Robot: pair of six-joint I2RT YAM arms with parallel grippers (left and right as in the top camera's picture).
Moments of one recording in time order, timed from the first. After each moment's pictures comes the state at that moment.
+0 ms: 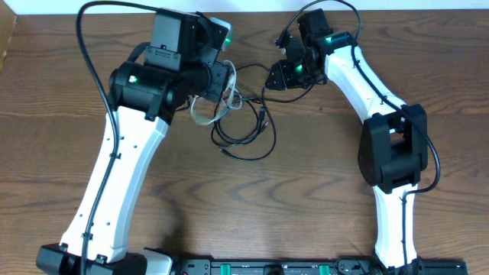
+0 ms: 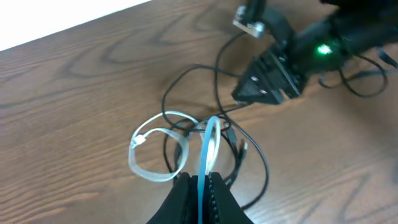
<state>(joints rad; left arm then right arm) -0.29 1.56 1.72 -1.02 0.14 0.08 0.32 2.30 1.97 -0.88 -0.52 0.10</state>
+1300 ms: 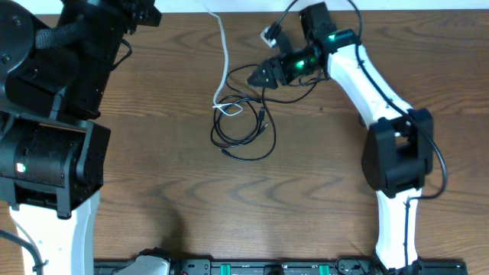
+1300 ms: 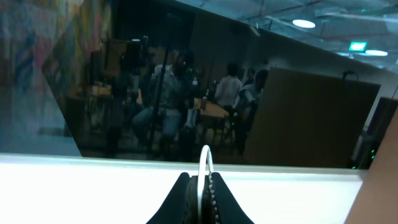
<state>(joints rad) -0.20 1.35 2.02 -0.45 0.09 -0.28 0.32 2.24 1.97 -0.79 -0.90 -0.14</state>
